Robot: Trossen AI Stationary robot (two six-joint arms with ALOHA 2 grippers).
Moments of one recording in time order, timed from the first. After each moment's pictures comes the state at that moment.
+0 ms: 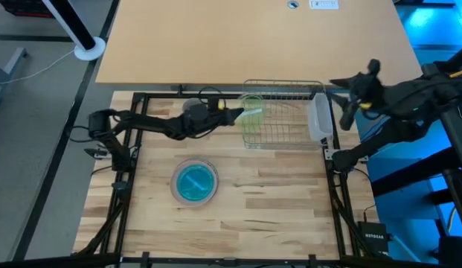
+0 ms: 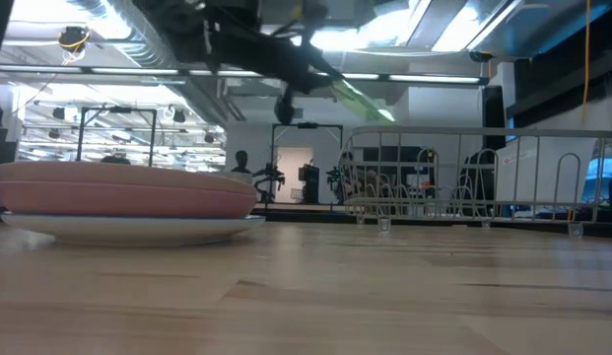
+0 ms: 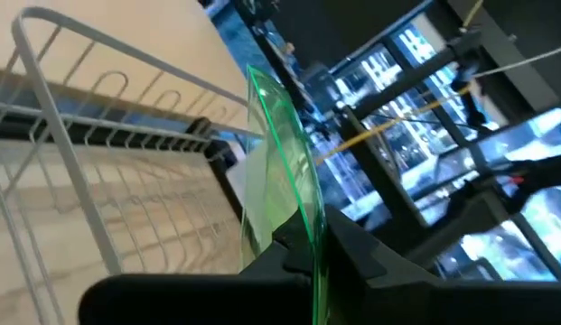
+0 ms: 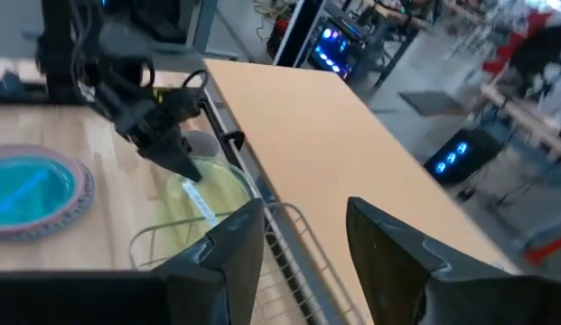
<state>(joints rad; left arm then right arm) 0.23 1.69 0.98 0.69 -0.25 -0.94 0.33 1.21 2.19 -1.57 0.85 0.13</state>
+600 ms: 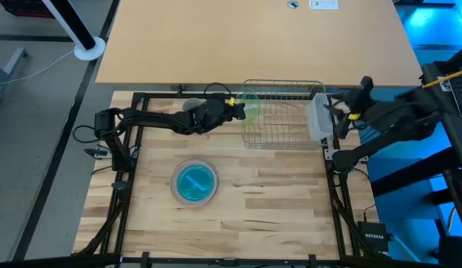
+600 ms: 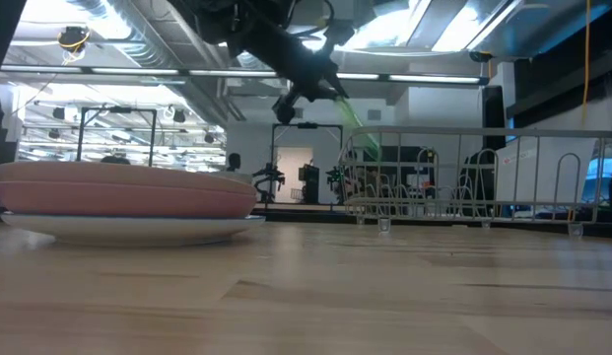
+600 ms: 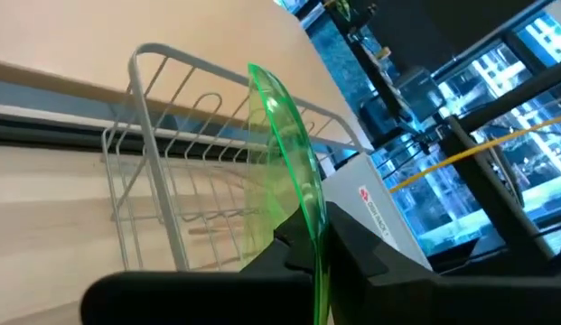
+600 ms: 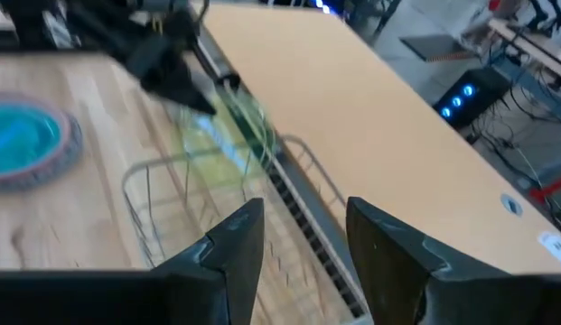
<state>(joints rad) 0.23 1.75 1.21 0.29 -0.46 -0.96 0.33 0.99 1.74 -1.57 0.84 0.33</state>
